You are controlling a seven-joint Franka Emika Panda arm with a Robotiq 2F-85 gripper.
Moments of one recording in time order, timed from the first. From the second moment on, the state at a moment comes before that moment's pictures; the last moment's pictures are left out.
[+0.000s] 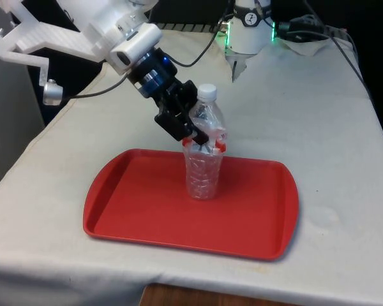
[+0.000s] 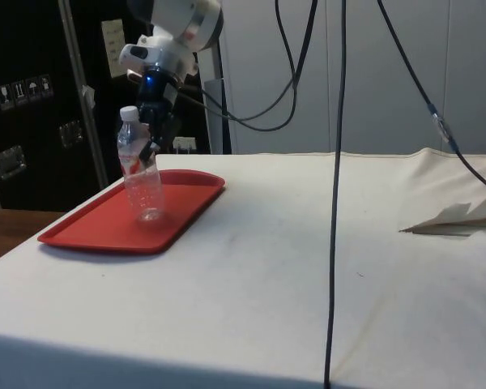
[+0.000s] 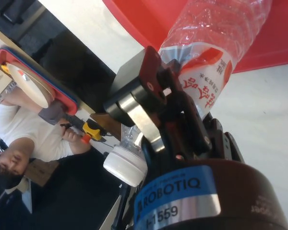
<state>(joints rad) -0.01 0.84 -0.39 -1.33 1.04 1.83 -2.21</state>
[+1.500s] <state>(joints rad) -0.01 0.85 -0.39 -1.33 1.05 1.81 -2.21</state>
